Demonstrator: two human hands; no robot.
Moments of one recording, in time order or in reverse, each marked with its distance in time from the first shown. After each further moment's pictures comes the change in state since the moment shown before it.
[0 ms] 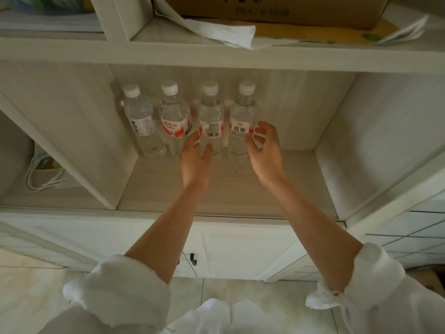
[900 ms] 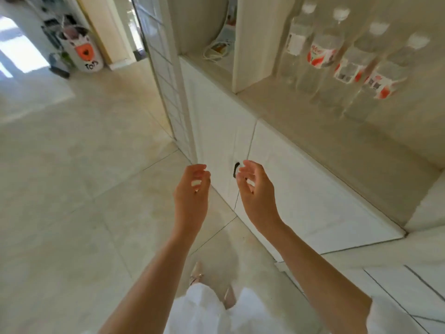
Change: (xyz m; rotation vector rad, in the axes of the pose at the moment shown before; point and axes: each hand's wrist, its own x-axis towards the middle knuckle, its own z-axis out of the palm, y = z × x) left_hand -0.358 -0.030 -0.073 0.112 0.791 -0.251; right_hand -0.264 0.021 -0.051 0.121 -0.986 -0.174
